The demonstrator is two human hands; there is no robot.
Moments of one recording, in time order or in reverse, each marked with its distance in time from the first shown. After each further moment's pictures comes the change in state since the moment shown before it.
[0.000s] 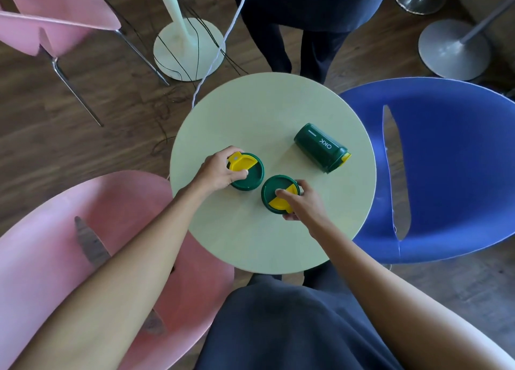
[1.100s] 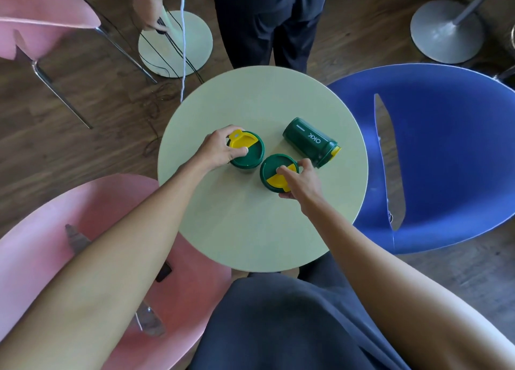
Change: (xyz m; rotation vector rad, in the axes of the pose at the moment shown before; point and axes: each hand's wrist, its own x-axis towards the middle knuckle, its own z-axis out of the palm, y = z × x) left_hand 0.049 0.035 0.000 -0.021 -0.046 0.041; right_hand 0.017 -0.032 -0.016 0.073 0.145 0.018
